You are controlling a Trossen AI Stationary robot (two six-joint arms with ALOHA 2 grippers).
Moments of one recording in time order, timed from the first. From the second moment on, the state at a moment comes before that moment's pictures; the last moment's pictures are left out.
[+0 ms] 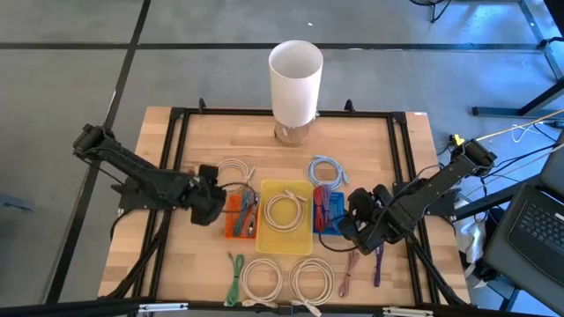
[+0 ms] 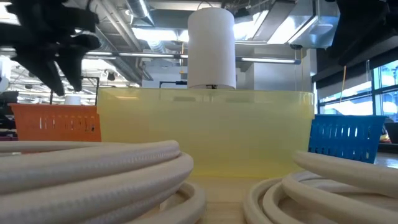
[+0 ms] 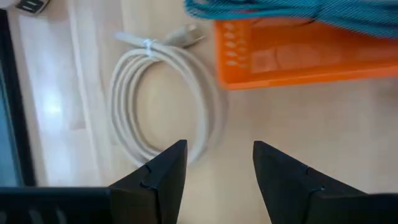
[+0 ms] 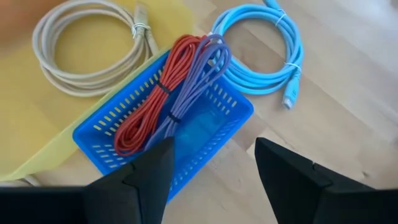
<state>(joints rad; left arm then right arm) -0.40 1.19 0.81 -1.01 -0.44 -0.21 0.67 1.46 1.14 -1.21 0.60 1.46</state>
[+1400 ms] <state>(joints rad) 0.17 1.58 0.75 -0.77 0.01 0.15 0.67 1.46 1.14 -1.20 0.57 1.45</state>
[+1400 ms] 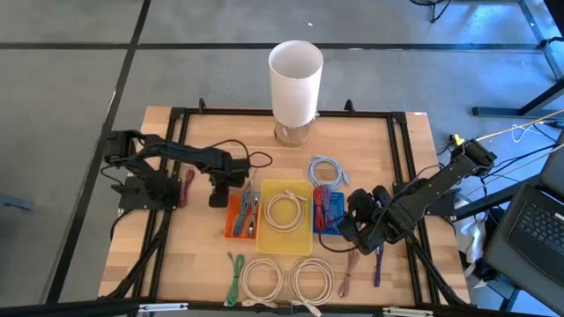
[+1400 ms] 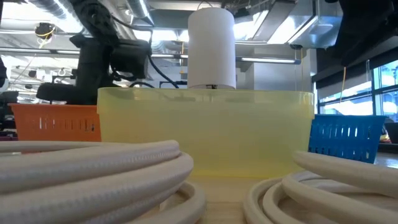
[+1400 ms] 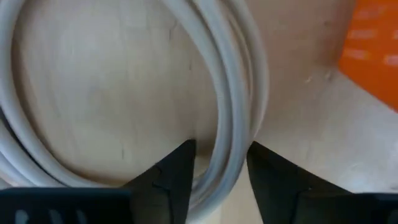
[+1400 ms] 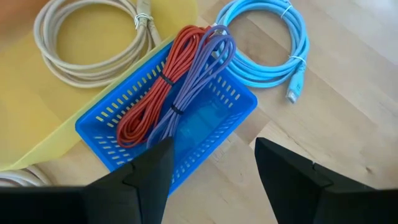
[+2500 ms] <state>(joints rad) -0.18 1.31 1.23 -0.95 -0.06 -0.10 0.67 1.46 1.14 -1.20 0.58 1.41</state>
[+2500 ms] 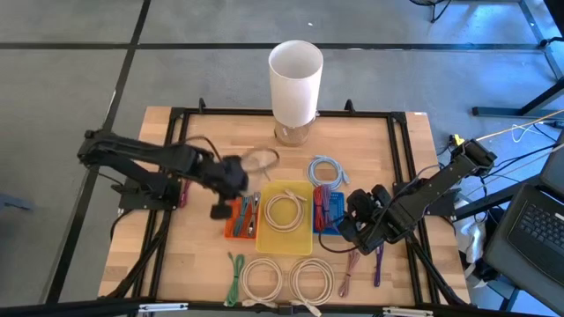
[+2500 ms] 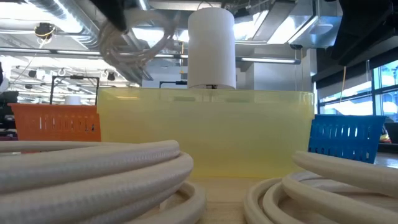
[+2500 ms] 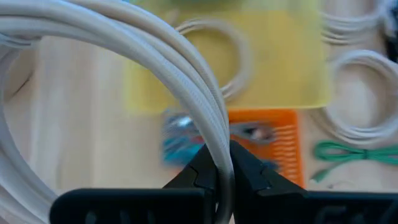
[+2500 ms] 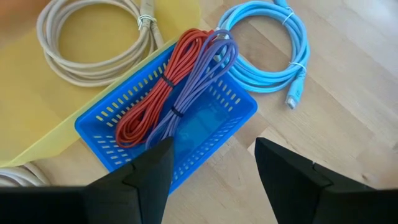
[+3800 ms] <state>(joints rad) -0.34 2.02 1.63 -0.91 0.02 0.14 0.67 1.46 1.14 -1.18 0.58 1.41</state>
